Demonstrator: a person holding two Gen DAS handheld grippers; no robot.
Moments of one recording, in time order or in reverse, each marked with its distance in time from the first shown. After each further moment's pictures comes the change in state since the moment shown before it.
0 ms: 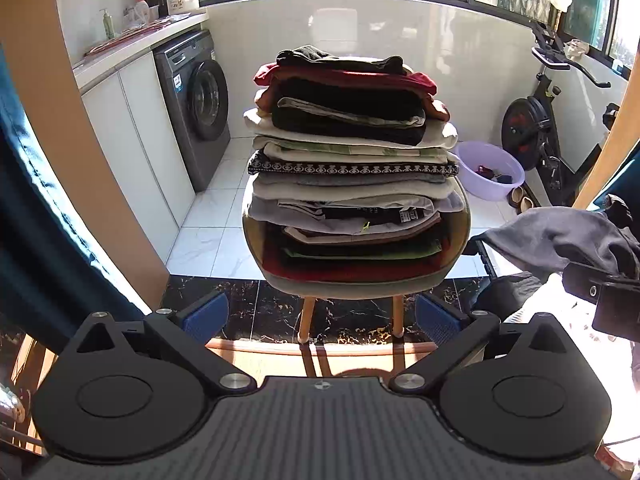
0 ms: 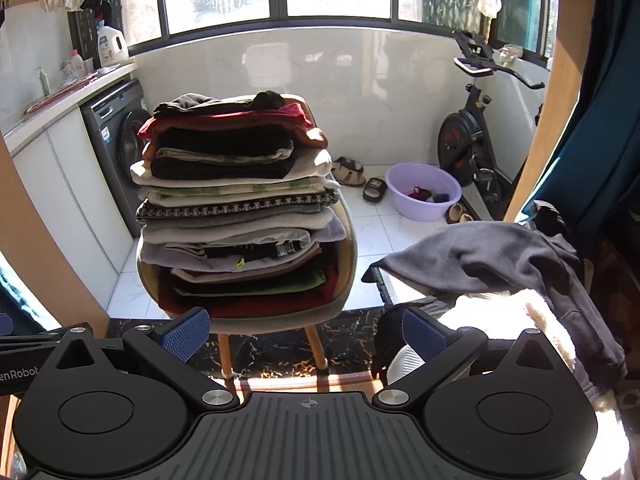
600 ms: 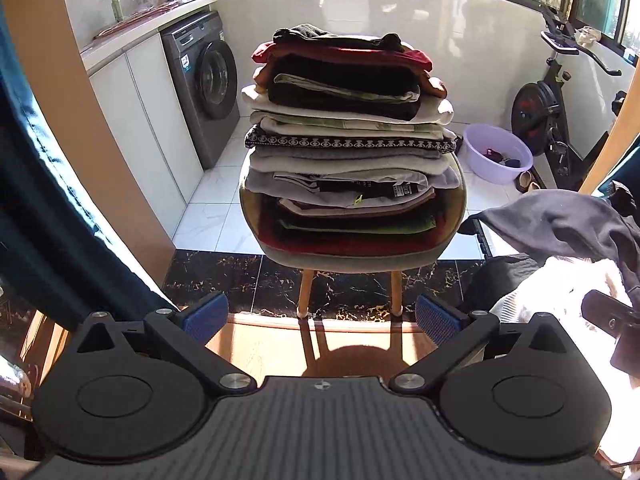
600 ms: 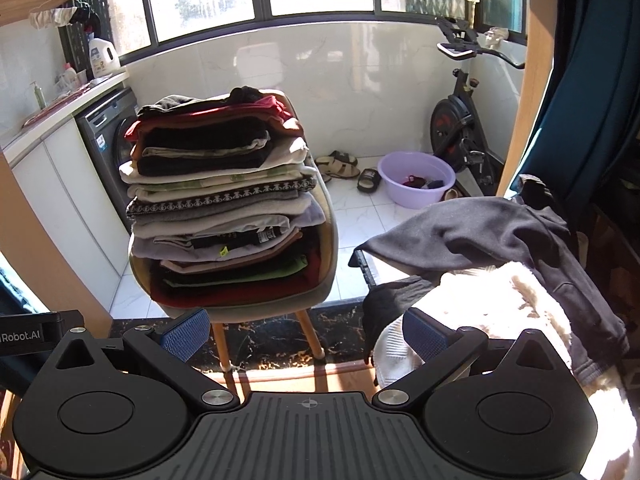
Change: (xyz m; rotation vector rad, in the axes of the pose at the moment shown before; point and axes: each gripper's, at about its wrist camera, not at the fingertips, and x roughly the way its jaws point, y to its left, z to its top) left arm -0.014 -0.034 -0.020 -0.034 0.015 0.052; right arm -0.012 -0.058 -0.032 0.050 -0.008 0.027
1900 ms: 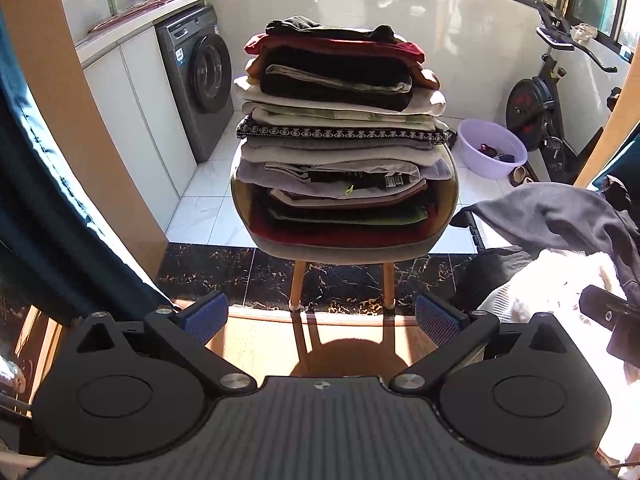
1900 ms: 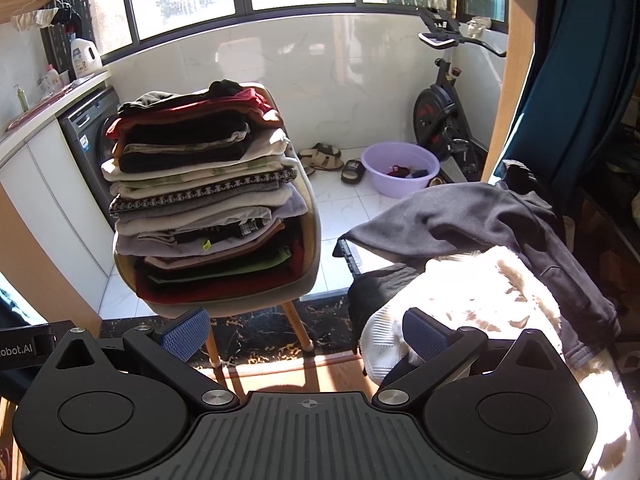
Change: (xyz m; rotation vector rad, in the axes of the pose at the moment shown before) left arm 0.005 -0.010 -0.013 0.008 0.017 -0.025; right arm 0.005 -0.011 -0.010 0.040 0.020 -0.047
